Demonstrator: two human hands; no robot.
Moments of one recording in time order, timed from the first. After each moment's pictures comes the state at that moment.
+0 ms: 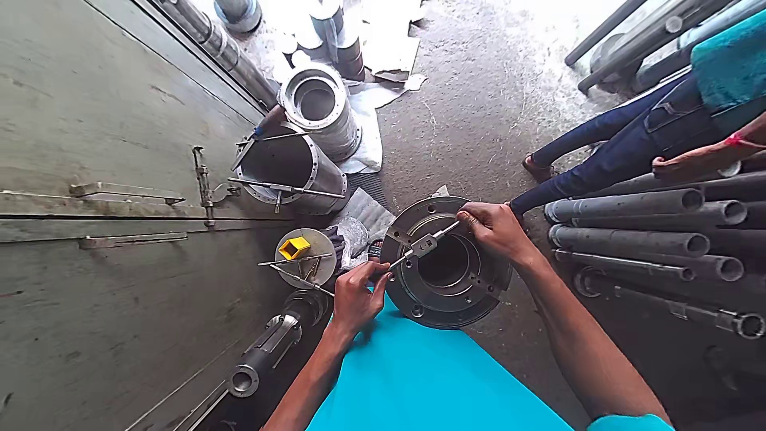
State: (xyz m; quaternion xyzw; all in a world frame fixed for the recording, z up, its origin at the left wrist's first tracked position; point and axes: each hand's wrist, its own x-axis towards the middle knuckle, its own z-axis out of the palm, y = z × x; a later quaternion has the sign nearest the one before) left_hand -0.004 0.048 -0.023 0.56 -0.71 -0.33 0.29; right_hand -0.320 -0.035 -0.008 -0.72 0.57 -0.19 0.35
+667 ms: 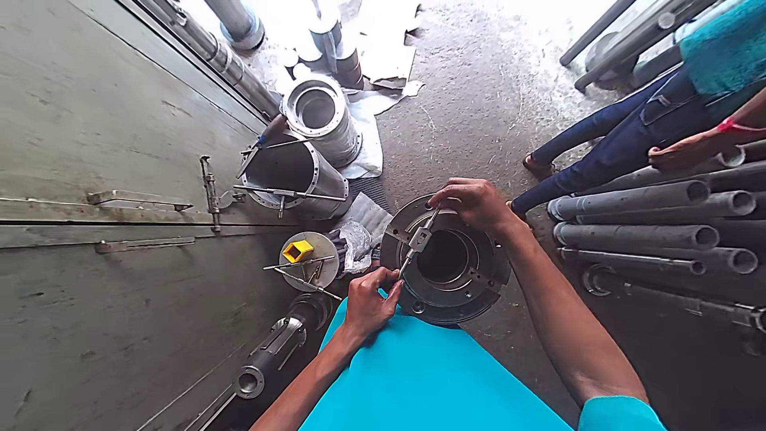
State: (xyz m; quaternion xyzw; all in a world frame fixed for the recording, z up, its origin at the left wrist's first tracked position) left_hand -0.020 0.065 -0.024 0.54 -0.70 -0.37 0.29; right_hand -0.310 -0.080 -0.024 -0.80 0.41 -0.28 0.34
